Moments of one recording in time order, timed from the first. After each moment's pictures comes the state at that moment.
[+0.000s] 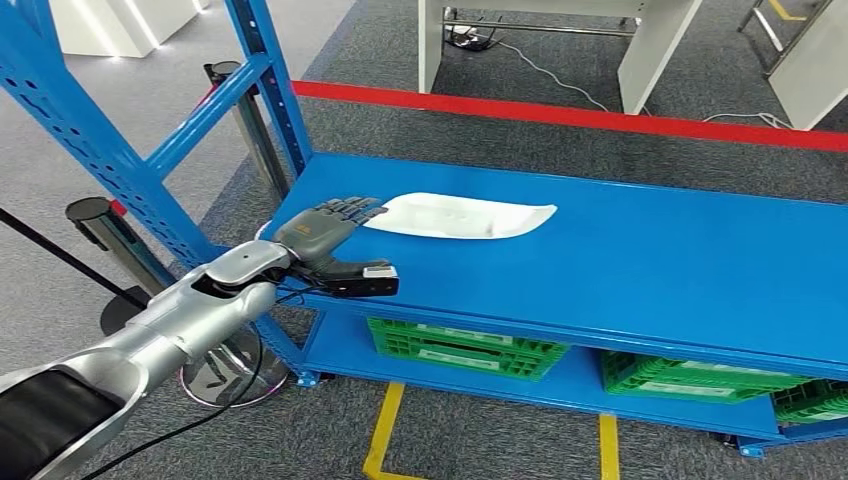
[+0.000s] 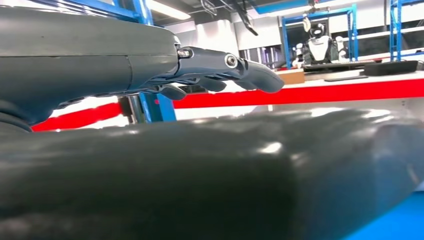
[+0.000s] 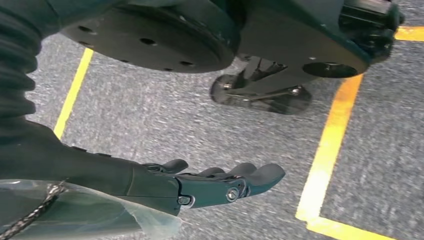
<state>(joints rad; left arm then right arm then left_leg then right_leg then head) -0.67 0.20 -0.68 -0.93 -0.95 0.14 -0.23 -0.05 0.06 -0.22 -0.19 0.28 -0.14 -0.20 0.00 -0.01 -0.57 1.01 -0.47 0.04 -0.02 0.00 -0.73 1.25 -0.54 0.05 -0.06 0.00</state>
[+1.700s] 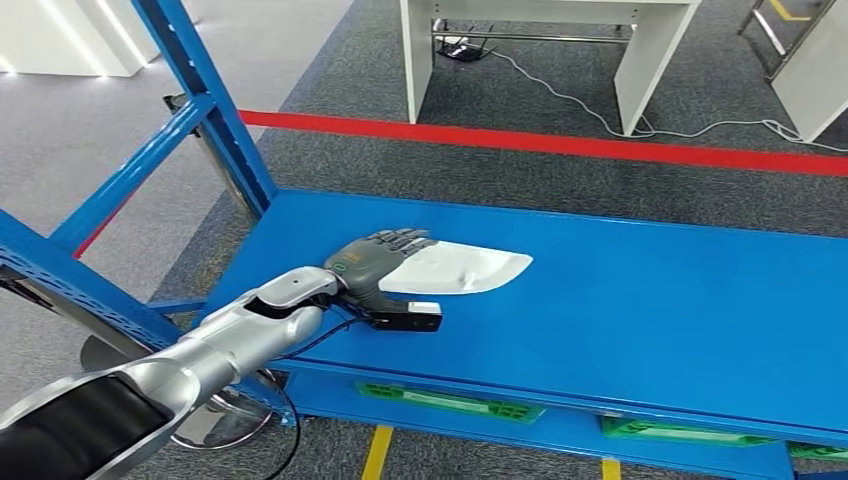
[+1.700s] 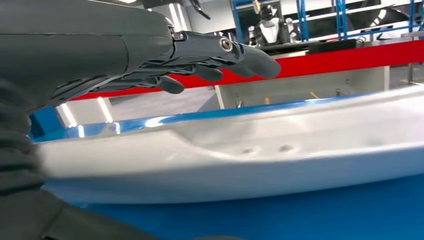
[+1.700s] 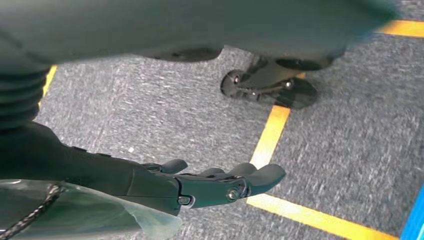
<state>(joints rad) -0.67 0.05 -0.76 -0.73 -0.91 0.23 -0.30 -0.05 0.08 -0.23 -0.19 0.35 -0.12 -0.20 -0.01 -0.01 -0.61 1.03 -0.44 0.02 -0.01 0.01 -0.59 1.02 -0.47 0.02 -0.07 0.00</state>
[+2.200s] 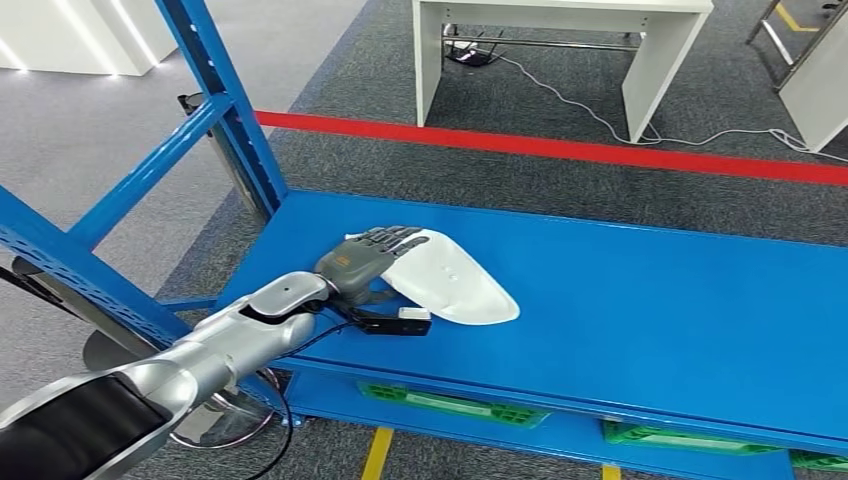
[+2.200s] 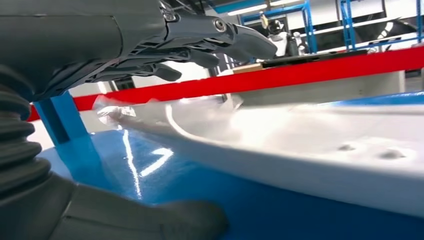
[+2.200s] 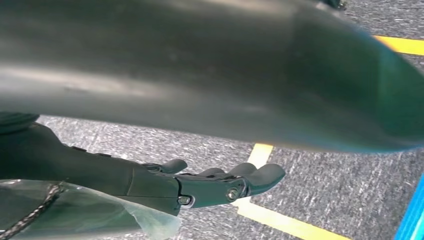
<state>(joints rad) -0.66 0.08 -0.76 -0.66 -0.97 0.35 -0.31 -0.06 0.08 -0.24 -0.19 0.36 -0.12 -0.20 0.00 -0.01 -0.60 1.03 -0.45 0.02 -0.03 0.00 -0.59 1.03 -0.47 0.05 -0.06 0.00</state>
